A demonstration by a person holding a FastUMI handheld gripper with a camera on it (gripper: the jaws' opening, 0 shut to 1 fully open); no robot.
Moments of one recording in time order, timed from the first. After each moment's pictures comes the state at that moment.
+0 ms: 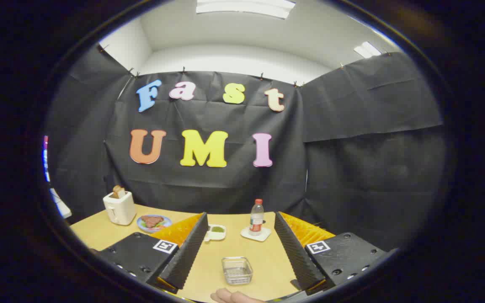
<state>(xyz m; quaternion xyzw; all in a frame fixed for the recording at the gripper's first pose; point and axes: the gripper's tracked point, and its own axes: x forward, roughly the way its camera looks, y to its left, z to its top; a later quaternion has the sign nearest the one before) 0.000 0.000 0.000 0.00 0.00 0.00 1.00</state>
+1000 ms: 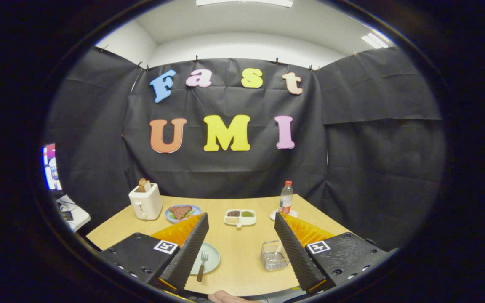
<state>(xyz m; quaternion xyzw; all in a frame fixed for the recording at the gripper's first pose) -0.006 0.077 -0.036 0.02 0.08 0.04 1.00</state>
